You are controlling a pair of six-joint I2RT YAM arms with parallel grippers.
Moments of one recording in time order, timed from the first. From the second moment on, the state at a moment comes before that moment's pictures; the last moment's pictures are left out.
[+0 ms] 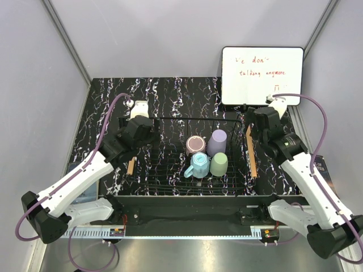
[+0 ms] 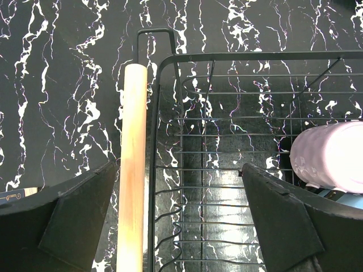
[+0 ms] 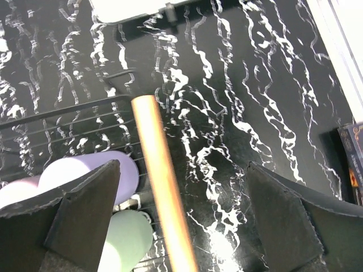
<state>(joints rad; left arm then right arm) -0.74 1.07 1.05 -0.68 -0.59 -0.42 0.39 0.98 1.07 -0.74 0.50 0.48</state>
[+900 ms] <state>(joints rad) -0.74 1.09 1.05 -0.69 -0.55 -0.42 0.55 1.31 1.34 -0.68 0.24 0.49</state>
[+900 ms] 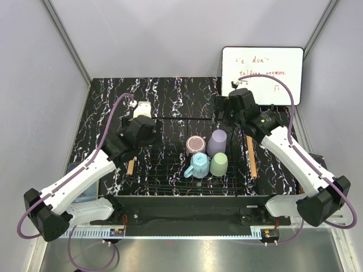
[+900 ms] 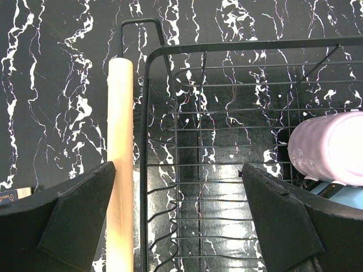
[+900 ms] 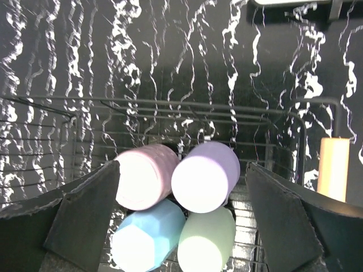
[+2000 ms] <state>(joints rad) -0.74 1.17 1.06 -0.68 -0.48 -0.51 0.60 1.45 1.15 -0.62 0.27 0.54</state>
